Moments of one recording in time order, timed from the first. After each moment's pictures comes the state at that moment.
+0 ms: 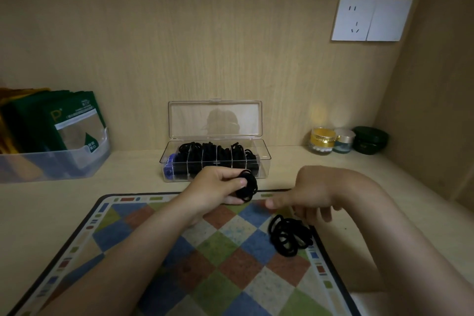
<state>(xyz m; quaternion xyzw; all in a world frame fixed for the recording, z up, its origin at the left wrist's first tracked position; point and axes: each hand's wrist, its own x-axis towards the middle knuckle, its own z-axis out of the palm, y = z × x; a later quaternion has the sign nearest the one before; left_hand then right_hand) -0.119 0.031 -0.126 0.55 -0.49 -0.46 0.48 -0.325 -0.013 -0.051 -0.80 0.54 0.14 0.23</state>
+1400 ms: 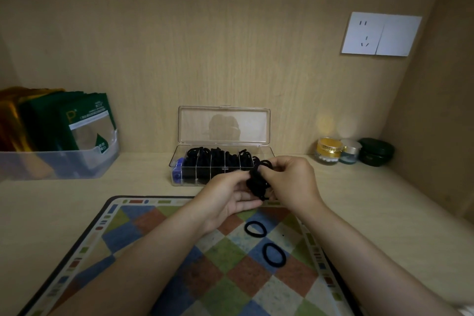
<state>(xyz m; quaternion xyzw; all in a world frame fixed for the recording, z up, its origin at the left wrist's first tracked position) -0.127 0.034 -0.119 0.44 -0.36 -0.60 0.56 -0.270 -0.024 -0.104 -0.71 0.45 -0.44 0.32</state>
